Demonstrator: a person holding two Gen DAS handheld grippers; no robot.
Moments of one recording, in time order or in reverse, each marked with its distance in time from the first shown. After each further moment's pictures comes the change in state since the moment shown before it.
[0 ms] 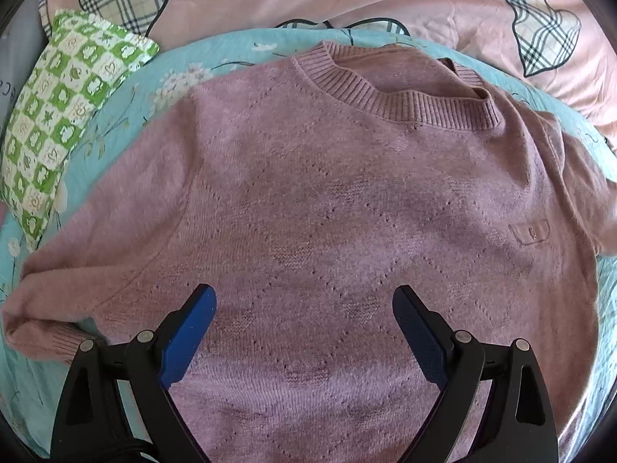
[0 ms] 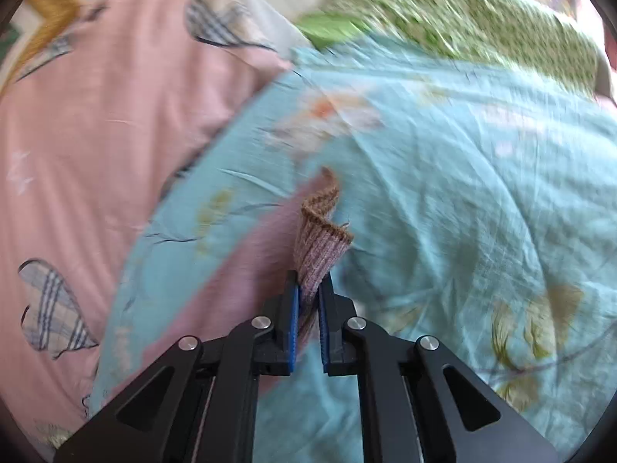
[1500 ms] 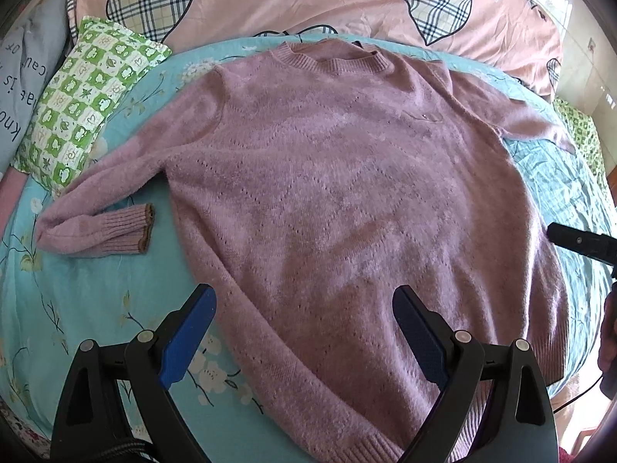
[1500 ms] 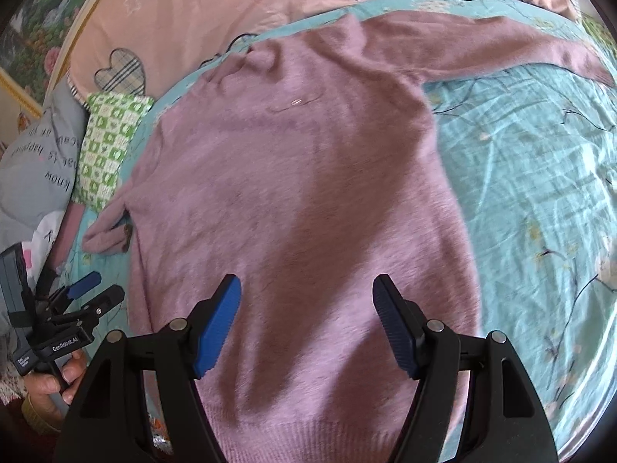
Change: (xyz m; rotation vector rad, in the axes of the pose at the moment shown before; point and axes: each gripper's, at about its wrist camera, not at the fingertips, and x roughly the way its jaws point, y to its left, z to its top) left arm -0.124 0.030 -0.152 0.148 -0.067 -0.127; right arm -0.166 0.133 -0.374 -0.700 0.468 0.308
